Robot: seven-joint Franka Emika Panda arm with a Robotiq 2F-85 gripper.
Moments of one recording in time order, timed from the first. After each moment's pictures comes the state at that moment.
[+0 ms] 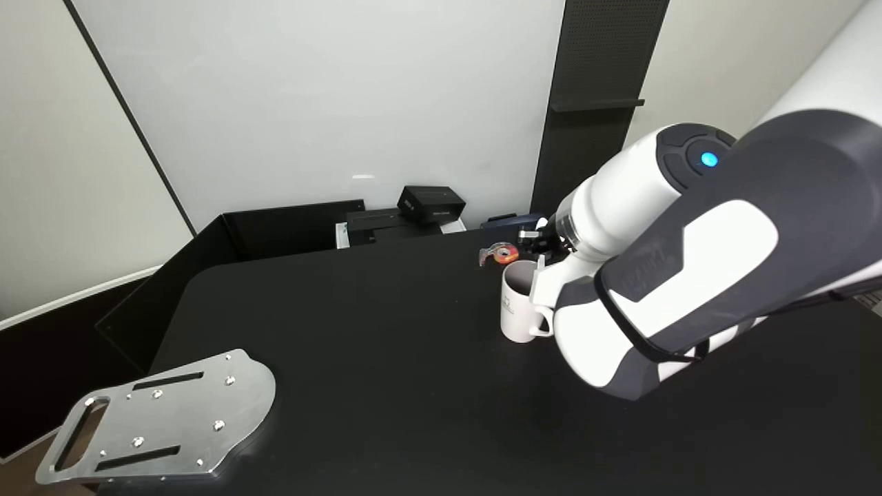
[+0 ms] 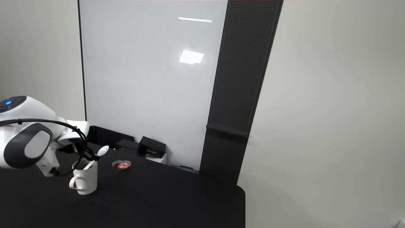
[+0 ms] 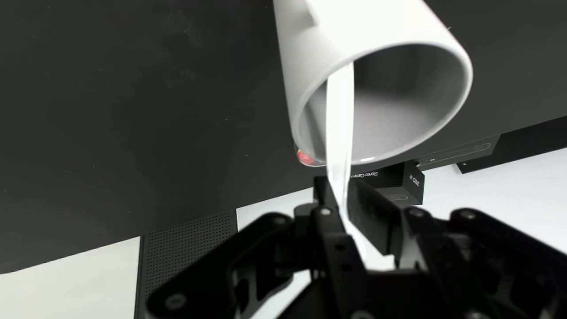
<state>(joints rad) 0.82 0.91 -0.43 -2.03 0.42 3.45 0.61</state>
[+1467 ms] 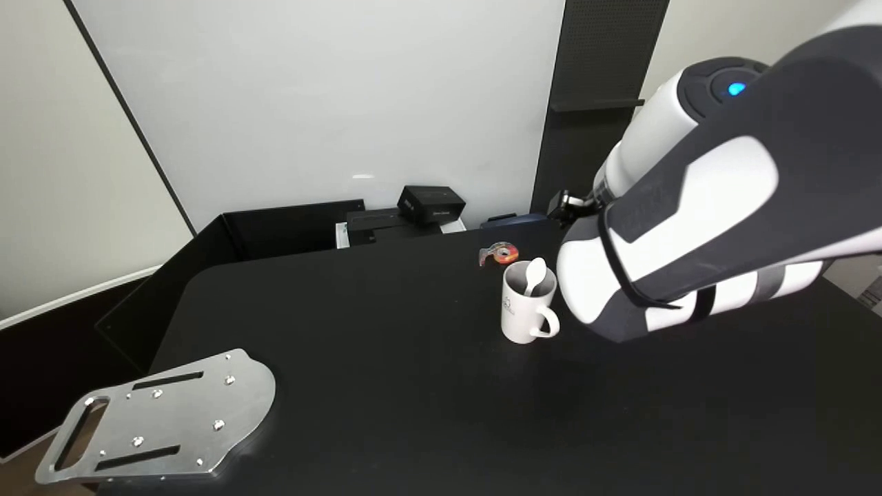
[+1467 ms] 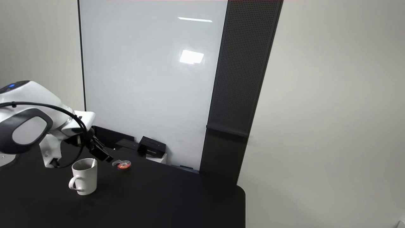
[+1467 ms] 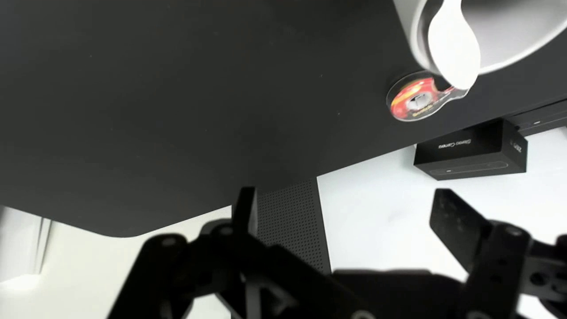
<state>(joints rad) 1.08 0.91 -0.71 -2.10 0.73 3.23 0.53</state>
